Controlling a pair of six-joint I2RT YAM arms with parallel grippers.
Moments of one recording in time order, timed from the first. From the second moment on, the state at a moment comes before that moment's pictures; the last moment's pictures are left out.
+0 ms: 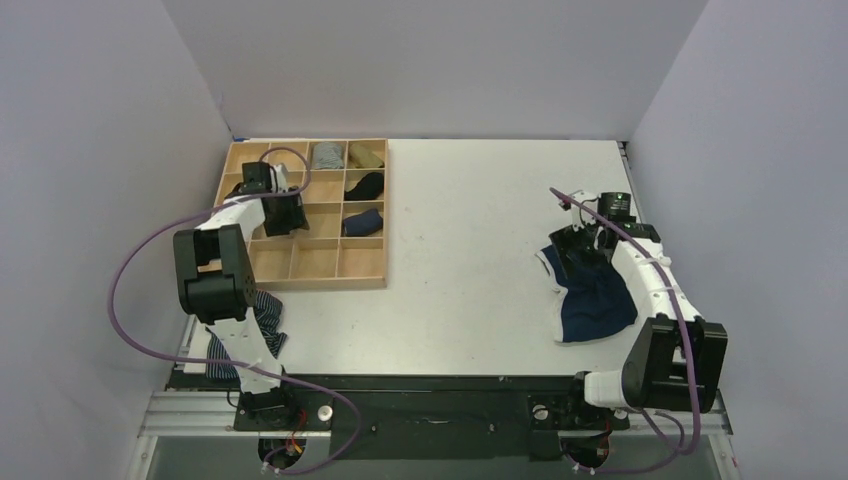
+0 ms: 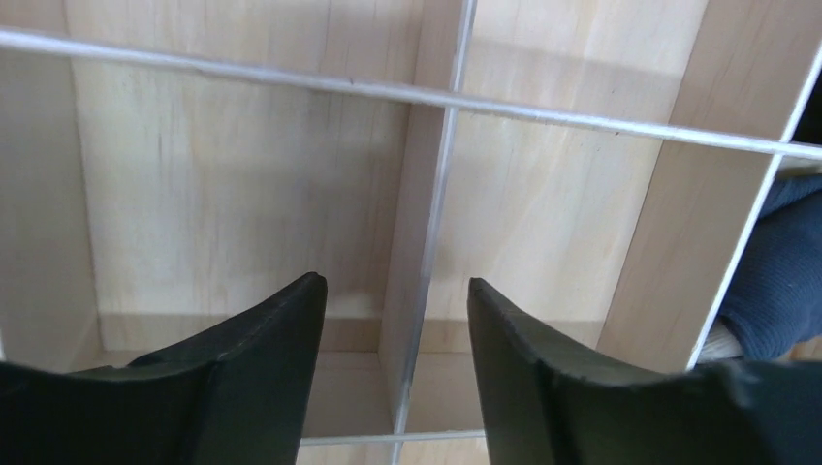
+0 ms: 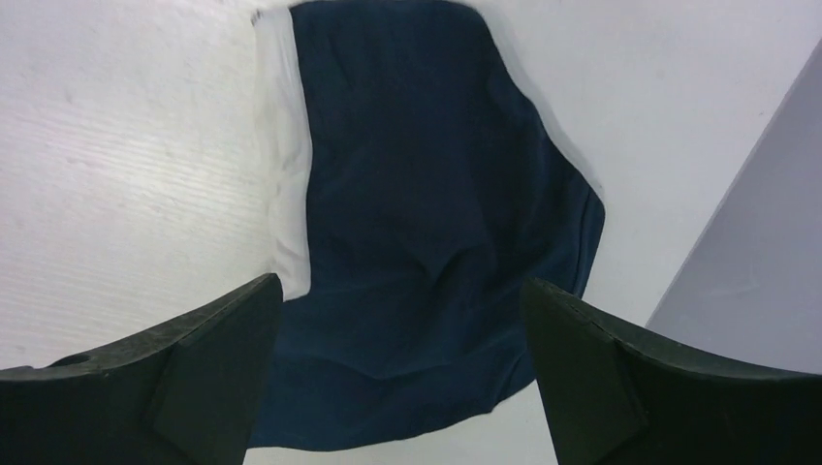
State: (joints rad) left arm 0.12 1.92 1.30 -0.40 0.14 -0.15; right arm -0.10 1.33 0.99 -0.67 -0.11 -0.46
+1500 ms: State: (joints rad) left arm -0.10 1.33 1.06 -0.48 0.27 0.17; right arm 0.43 1.84 1.52 -0.96 -0.10 -0.56
